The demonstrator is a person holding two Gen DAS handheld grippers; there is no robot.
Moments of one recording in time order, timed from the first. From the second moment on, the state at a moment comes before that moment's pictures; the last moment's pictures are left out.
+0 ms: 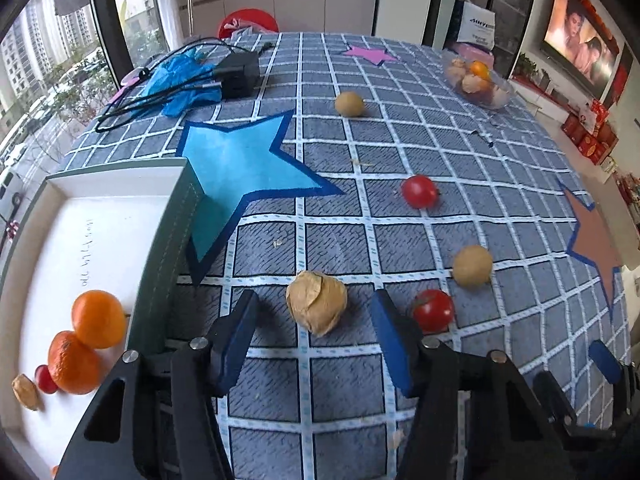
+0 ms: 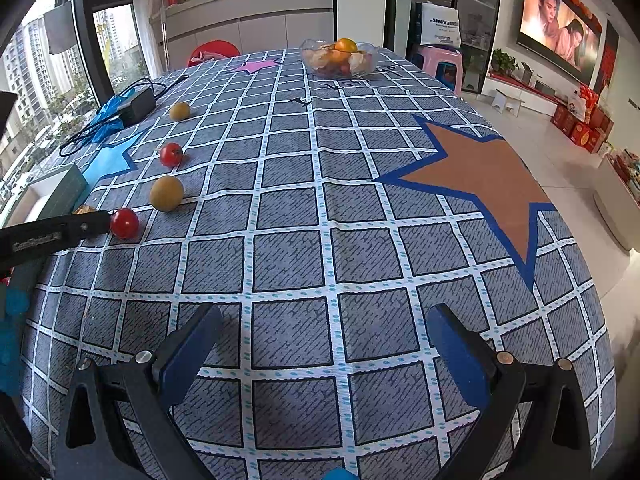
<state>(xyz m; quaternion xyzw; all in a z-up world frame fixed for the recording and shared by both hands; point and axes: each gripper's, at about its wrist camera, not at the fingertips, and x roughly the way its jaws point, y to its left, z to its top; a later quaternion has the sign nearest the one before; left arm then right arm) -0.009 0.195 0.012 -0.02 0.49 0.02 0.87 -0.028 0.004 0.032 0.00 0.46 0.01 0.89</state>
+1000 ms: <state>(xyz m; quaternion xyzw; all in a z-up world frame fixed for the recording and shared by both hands) -0.113 0.204 0.006 -0.02 0.40 -0.03 0.91 0.015 0.027 0.040 0.07 0.50 0.07 0.86</state>
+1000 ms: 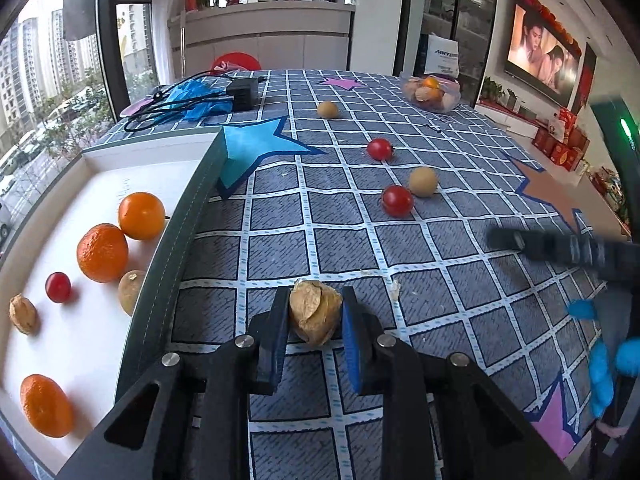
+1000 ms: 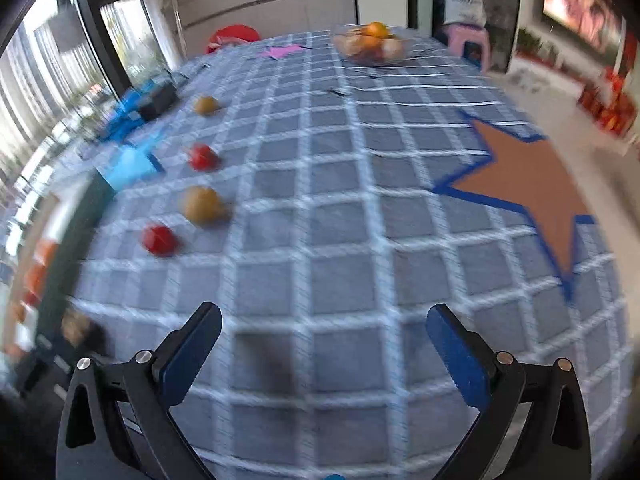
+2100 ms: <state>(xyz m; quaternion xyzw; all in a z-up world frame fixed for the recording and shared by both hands) -0.114 0.195 0.005 0.01 0.40 -0.01 0.91 0.001 0.061 0.044 0.00 0.45 0.12 0.89</state>
